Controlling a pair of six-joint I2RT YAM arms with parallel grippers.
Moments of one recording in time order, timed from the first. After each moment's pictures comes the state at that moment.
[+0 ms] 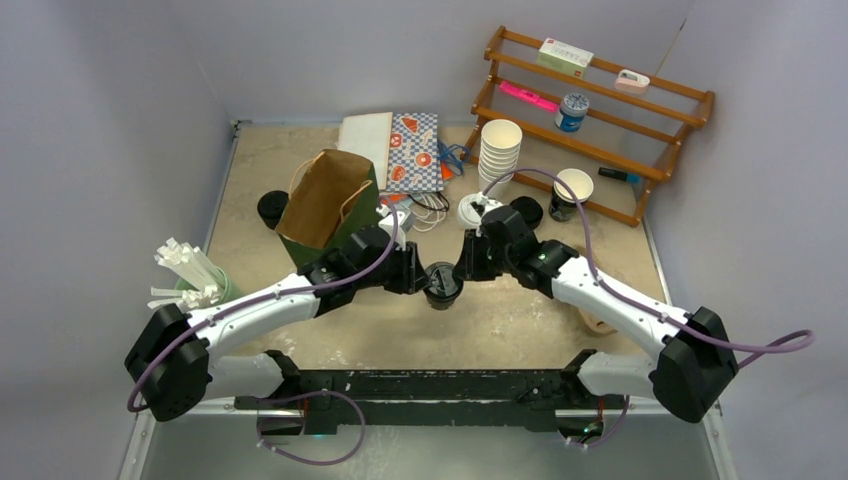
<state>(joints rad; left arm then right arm) -0.82 1.22 0.71 -0.05 0.13 -0.62 0.70 1.23 0.84 -0.39 -0.11 0.61</state>
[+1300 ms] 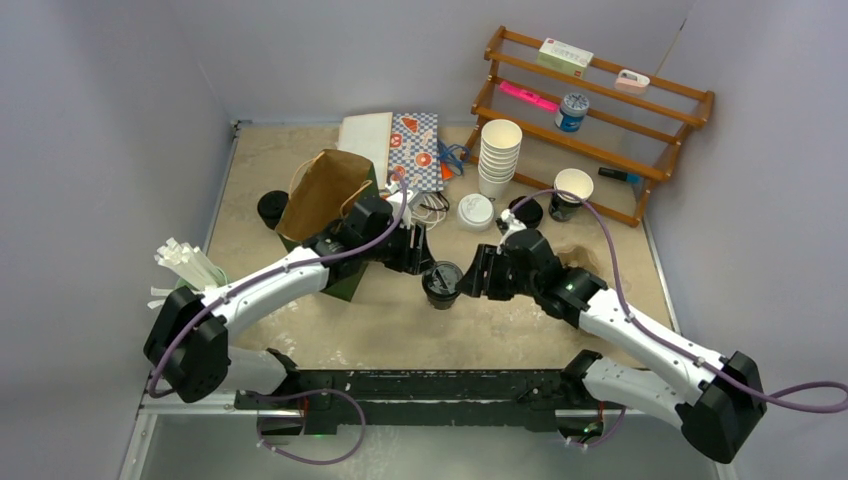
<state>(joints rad) -0.72 1.34 0.91 -0.22 0.26 -0.46 0.72 1.00 0.73 -0.45 -0.11 0.77</state>
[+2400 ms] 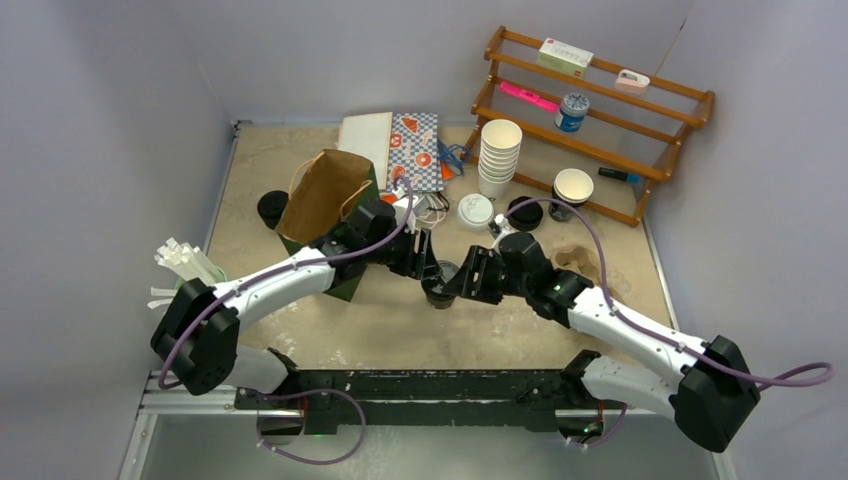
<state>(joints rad) -0.71 1.40 0.88 -0.12 0.36 -0.47 0.72 1.05 0.61 -0.23 -0.24 0.93</state>
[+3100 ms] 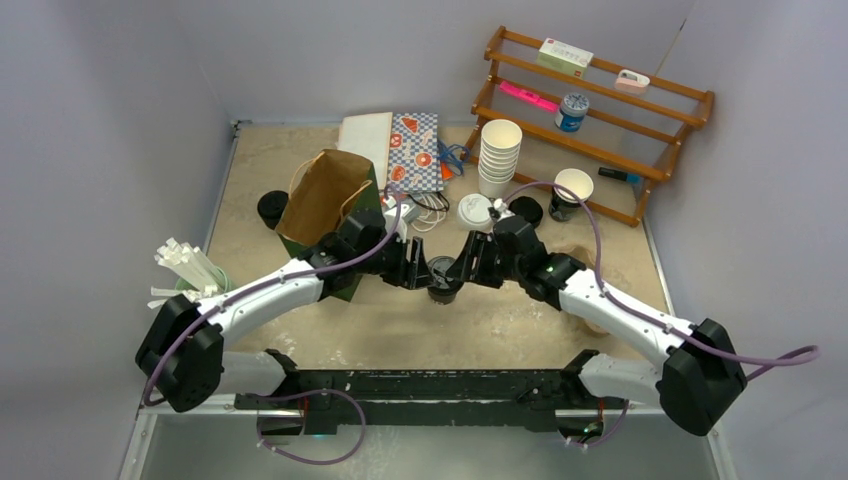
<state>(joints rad) -0.71 1.31 0.79 -0.12 0.39 -0.51 0.68 1.15 0.72 -0.29 -0.15 0.84</state>
